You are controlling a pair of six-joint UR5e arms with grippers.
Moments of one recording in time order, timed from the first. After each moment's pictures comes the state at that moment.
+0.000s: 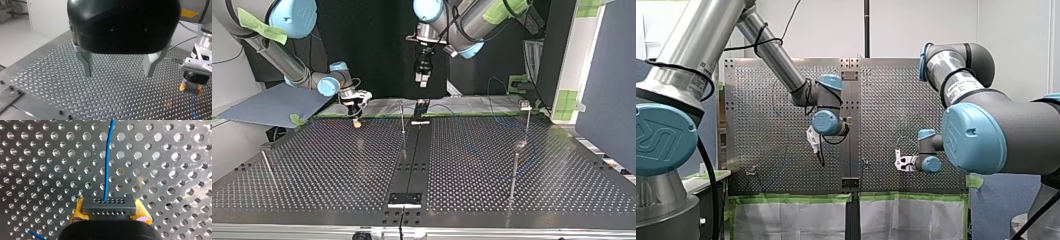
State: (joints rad) left arm -0.76 -1.94 -1.98 -2.46 -2.13 -2.04; right arm 1.81 -0.53 1.38 -0.69 1.27 1.53
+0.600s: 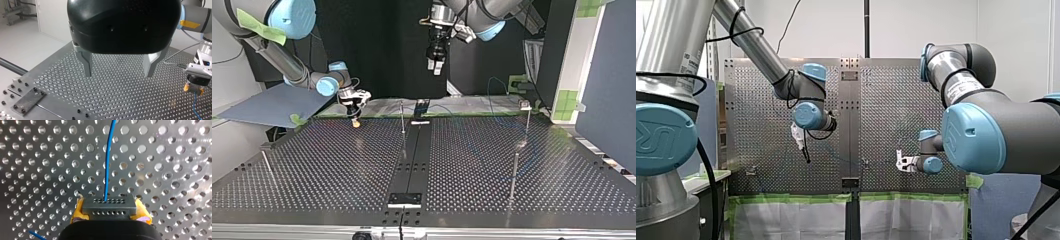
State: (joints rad) left arm -0.76 -1.77 -2.15 -2.45 -2.14 -2.04; right arm 1.80 -0.53 1.38 -0.69 1.27 1.53
